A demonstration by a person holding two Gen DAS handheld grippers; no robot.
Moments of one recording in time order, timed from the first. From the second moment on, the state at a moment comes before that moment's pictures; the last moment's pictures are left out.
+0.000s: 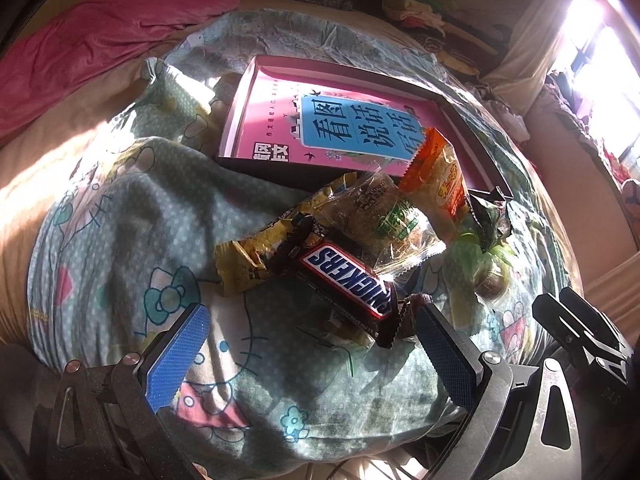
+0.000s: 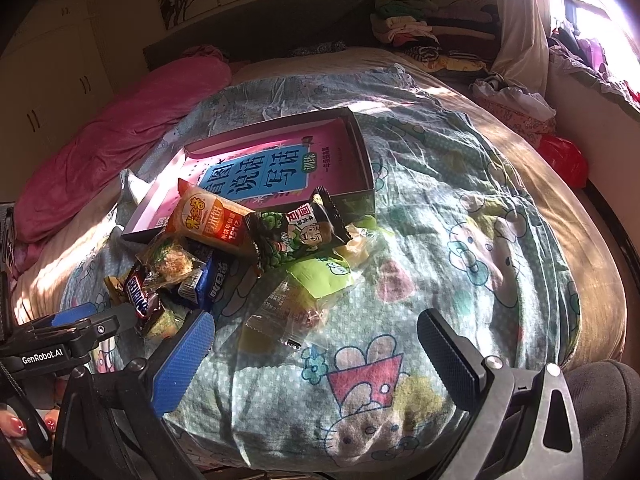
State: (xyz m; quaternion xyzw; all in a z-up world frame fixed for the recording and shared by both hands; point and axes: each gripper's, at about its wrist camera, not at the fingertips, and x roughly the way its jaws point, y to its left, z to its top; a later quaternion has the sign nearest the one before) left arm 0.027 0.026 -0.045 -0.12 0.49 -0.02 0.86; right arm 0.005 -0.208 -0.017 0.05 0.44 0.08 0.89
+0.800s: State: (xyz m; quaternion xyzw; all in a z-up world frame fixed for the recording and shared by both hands) left arm 0.058 0.020 -0.067 -0.17 0.50 -0.08 0.84; right arm 0.043 -0.219 -0.050 0.09 0.49 0.07 0.86
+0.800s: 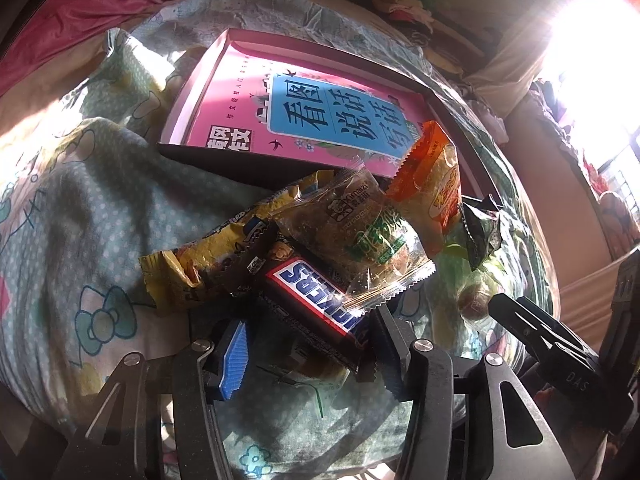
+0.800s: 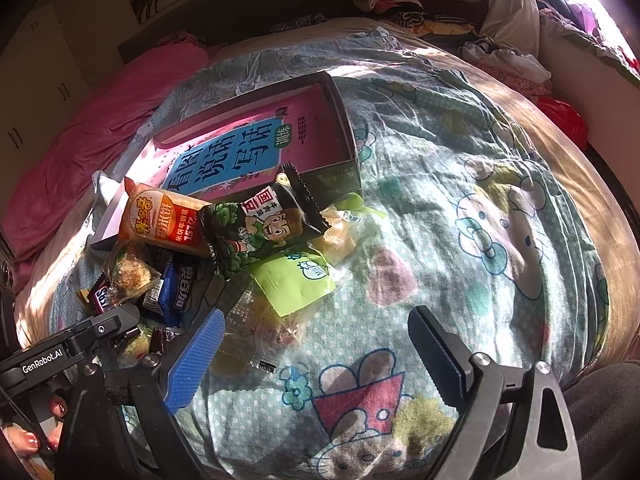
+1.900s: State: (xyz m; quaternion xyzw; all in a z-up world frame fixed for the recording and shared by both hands) left arm 0.040 0.081 -0.072 -0.26 0.51 -0.07 0.82; right arm 0.033 -0.180 -0.049 0.07 0.48 0.20 0.85
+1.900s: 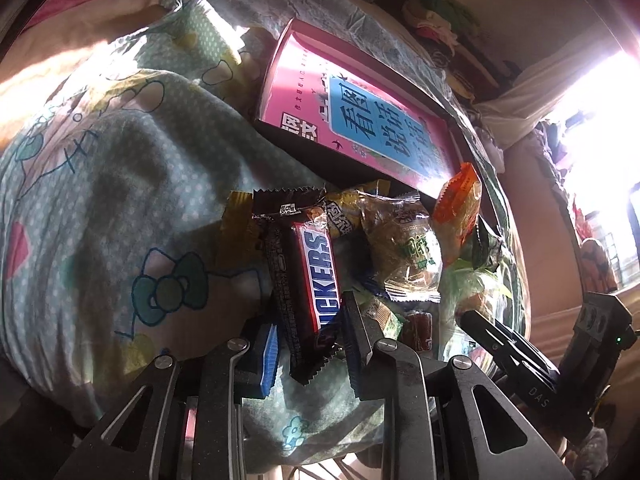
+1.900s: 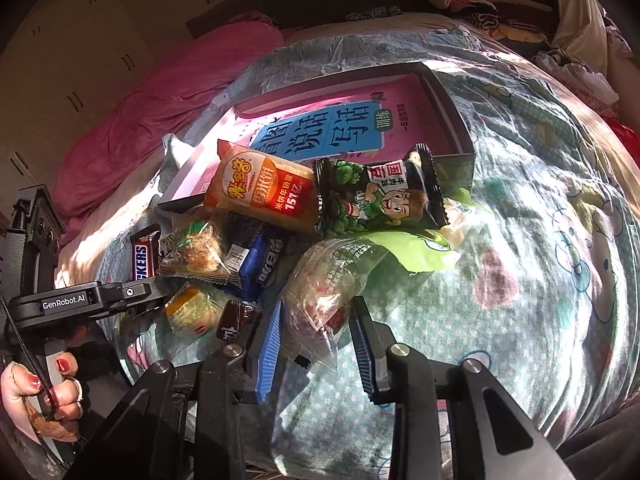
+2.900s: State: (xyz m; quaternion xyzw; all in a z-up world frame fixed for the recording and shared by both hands) left arm 0.055 0.091 -0.016 -0.25 0.41 -0.09 0.87; right arm 0.051 -0.197 -0.005 0.10 0.39 0.23 0.89
